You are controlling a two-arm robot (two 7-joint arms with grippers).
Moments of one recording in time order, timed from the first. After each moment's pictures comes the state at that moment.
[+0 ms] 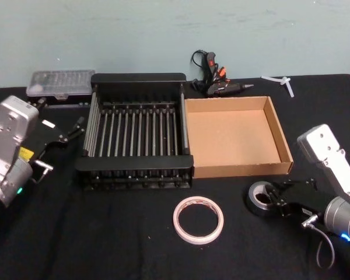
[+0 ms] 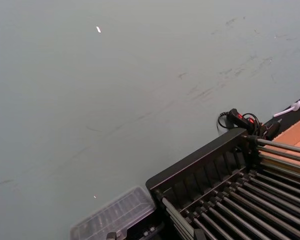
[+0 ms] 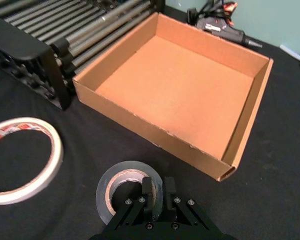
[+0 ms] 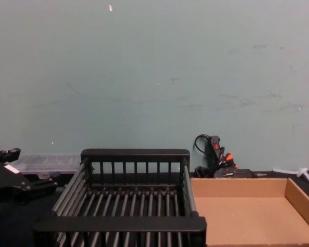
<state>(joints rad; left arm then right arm) -0.20 0.60 0.45 -1.41 -0.25 -0.12 0.03 -0.08 0.62 -0.30 -1.81 0.33 0.50 0.19</state>
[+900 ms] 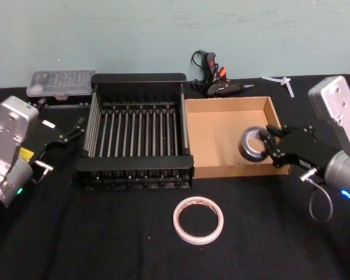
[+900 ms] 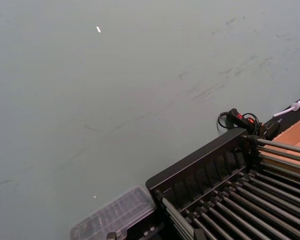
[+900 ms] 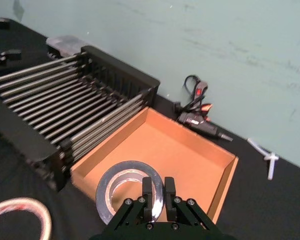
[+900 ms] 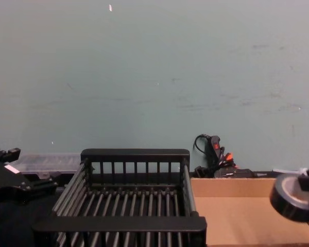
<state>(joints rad) -0.20 0.60 0.45 -1.41 -0.25 -0.12 0.03 0.01 0.57 -0.24 -1.84 0.25 0.37 0.27</state>
